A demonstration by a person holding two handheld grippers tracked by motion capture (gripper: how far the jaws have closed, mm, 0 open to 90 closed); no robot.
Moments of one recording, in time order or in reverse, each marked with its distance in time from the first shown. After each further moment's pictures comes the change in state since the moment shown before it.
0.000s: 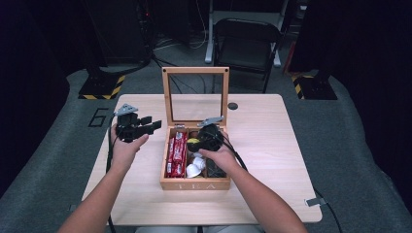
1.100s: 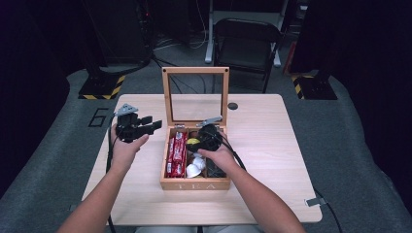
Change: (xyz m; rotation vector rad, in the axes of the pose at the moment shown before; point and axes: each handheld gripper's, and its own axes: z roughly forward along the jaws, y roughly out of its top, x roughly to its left) left arm -0.002 0.000 -0.001 -0.009 -0.006 0.003; right arm -0.005 -0.003 0.011 0.041 0.020 0.035
